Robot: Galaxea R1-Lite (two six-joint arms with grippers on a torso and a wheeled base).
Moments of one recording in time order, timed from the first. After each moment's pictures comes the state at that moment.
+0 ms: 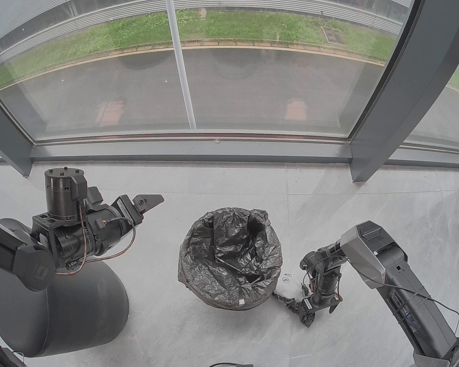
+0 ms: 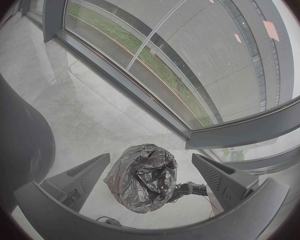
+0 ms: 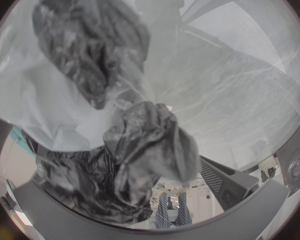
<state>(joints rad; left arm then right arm) -0.32 1.71 -0.65 -0.68 -0.10 -0.76 0.27 3.08 -2.00 0.69 0.01 0.10</state>
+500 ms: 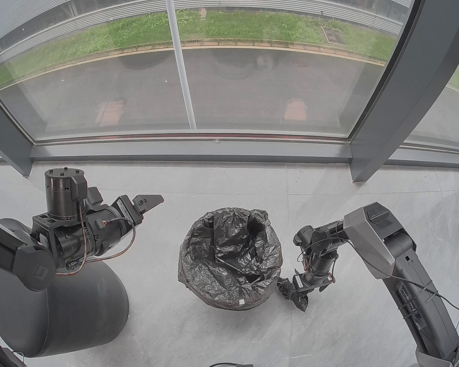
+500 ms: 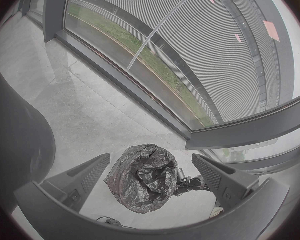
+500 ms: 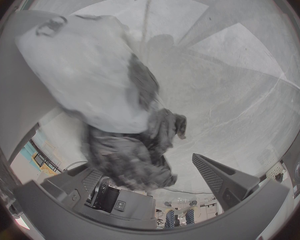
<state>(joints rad) -0.32 1.71 -0.65 -0.68 -0.10 -0.76 0.31 2.92 -2.00 0.61 0.03 0.17</state>
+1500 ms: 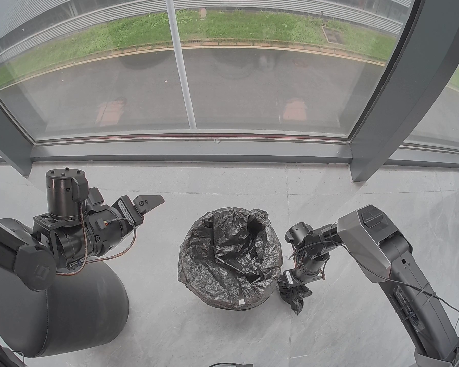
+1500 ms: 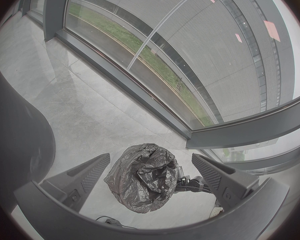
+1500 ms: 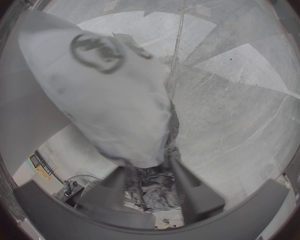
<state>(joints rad) -0.32 1.72 -0.65 -0.68 -0.10 -0.77 0.35 2.93 -2.00 0.45 0.02 0.15</state>
